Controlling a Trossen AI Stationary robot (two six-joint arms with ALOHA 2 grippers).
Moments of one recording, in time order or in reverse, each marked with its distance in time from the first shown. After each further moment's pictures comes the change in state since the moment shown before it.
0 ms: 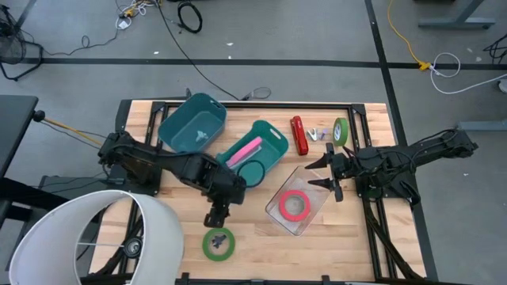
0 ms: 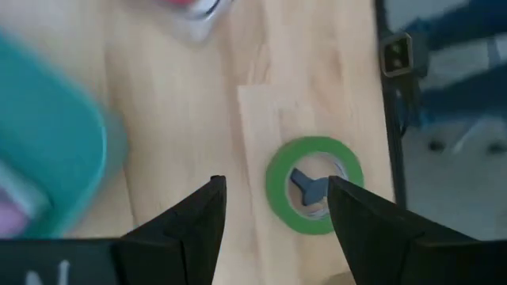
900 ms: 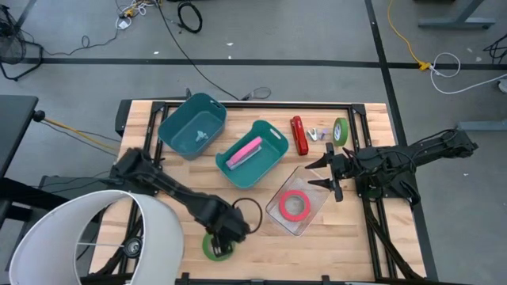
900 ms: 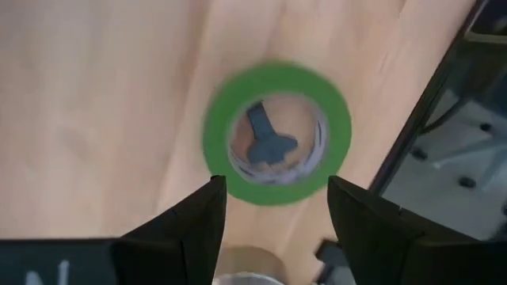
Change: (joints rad) left arm -0.189 0.239 0.001 -0.048 0.033 -0.593; right arm 0.000 0.001 0.000 0.000 0.002 -0.031
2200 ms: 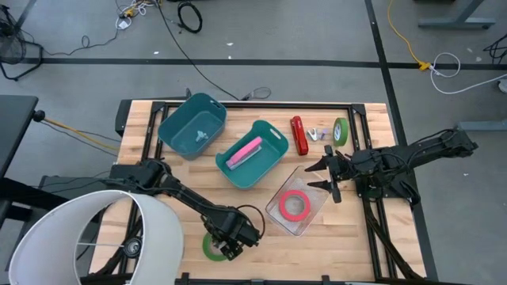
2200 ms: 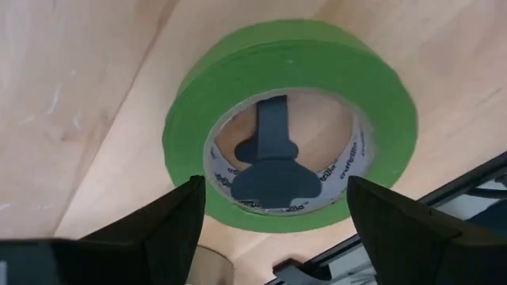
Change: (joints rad) left arm 0.007 0.203 -0.001 0.029 0.166 -0.267; right arm 0.000 0.029 -0.001 -0.076 -0.001 0.058
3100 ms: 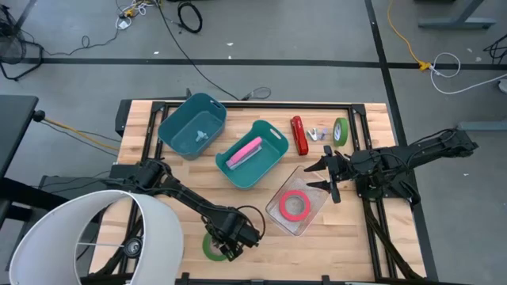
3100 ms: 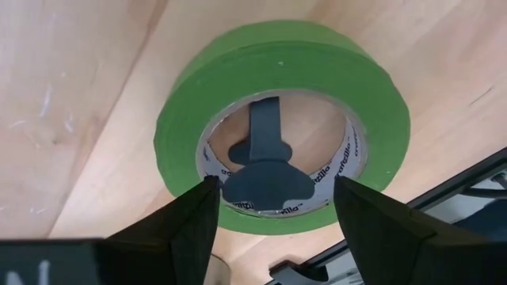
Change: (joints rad) left arm 0.001 0.003 0.000 0.016 0.000 -0.002; right arm 0.000 0.009 0.000 0.010 -0.001 0.000
